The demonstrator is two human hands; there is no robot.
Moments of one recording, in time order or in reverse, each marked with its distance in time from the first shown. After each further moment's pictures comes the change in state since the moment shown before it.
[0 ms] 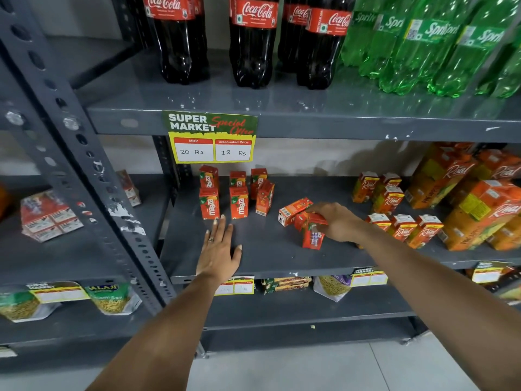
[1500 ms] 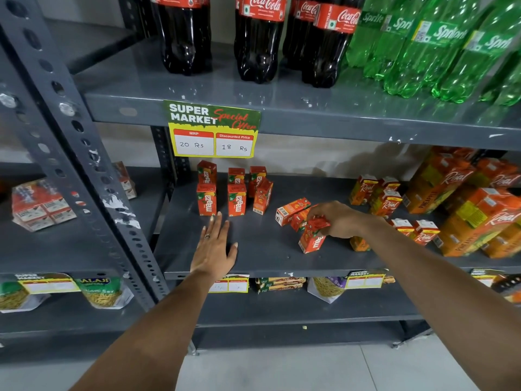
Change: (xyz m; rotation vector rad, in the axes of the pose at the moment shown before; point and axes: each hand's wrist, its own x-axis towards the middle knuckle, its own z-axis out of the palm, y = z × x) left_hand 0.001 -0.002 0.006 -0.020 0.015 0.007; right_hand 0.006 0.008 -0.018 -0.110 -0.171 -0.073
